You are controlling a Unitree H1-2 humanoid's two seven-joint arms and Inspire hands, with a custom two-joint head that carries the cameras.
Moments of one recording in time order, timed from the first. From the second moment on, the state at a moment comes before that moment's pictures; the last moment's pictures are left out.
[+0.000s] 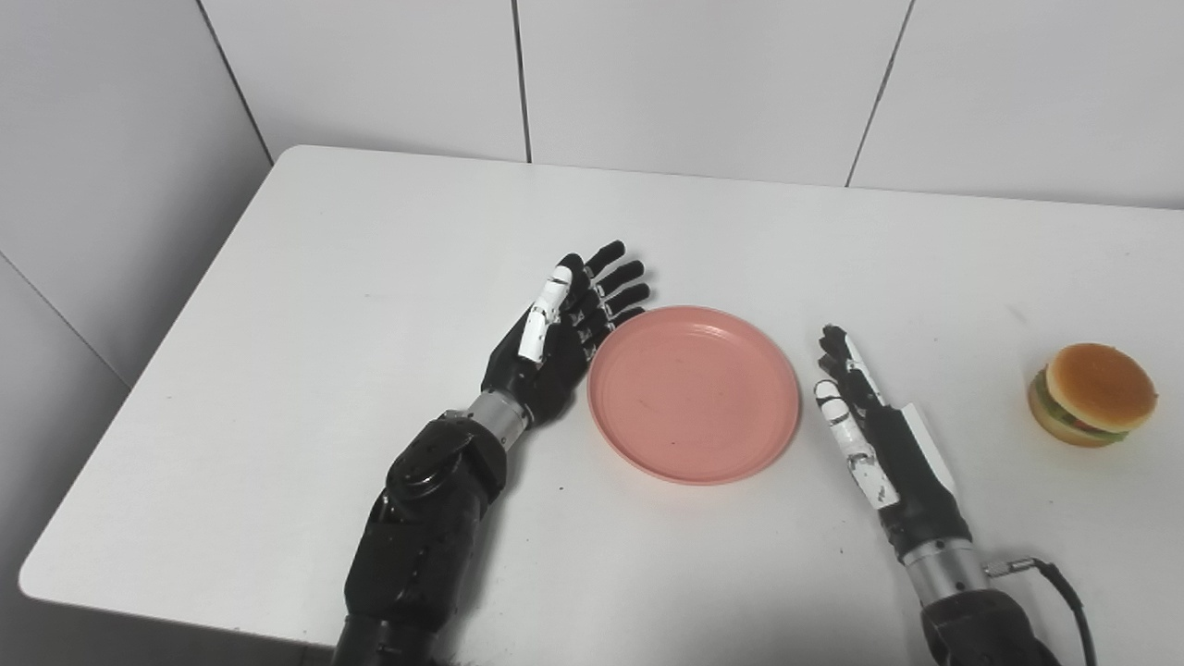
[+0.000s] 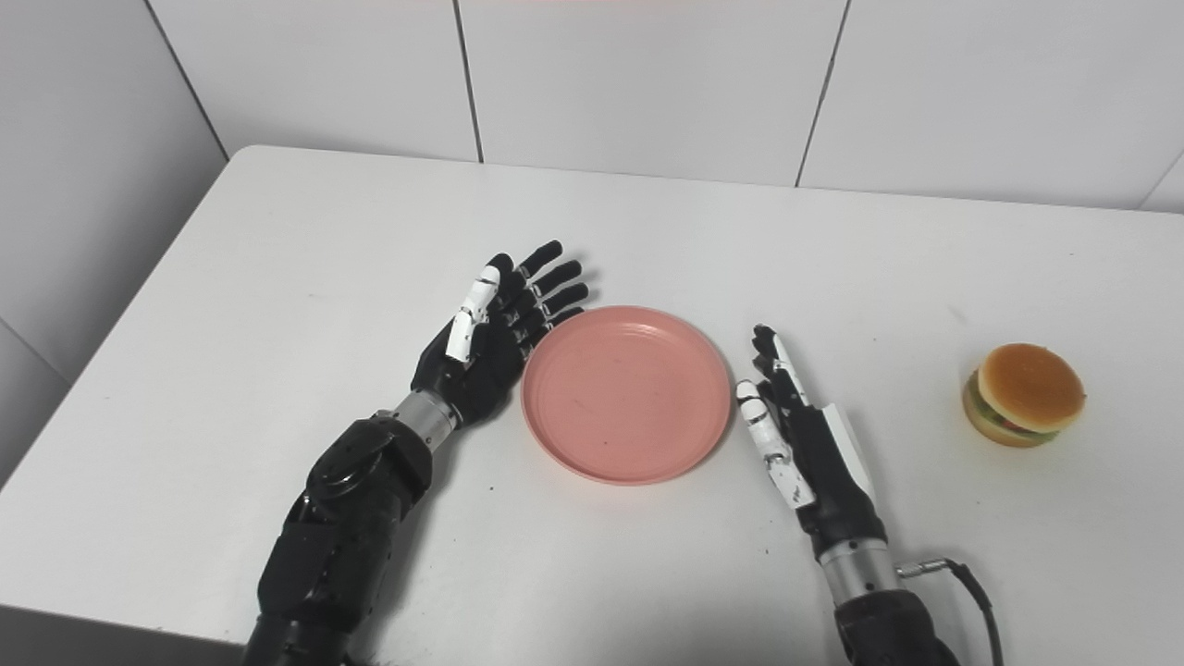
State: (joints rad) left arm -0.33 0.04 0.02 0.13 -0.41 0.28 -0.25; right arm -0.09 -0.10 0.12 -0.16 -0.19 0.11 0.12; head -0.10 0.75
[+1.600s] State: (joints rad) left arm -0.45 0.13 0.15 0.44 -0.57 0.21 -0.48; right arm -0.31 -0.28 -0.05 -0.40 -0.92 0.27 0.06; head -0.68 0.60
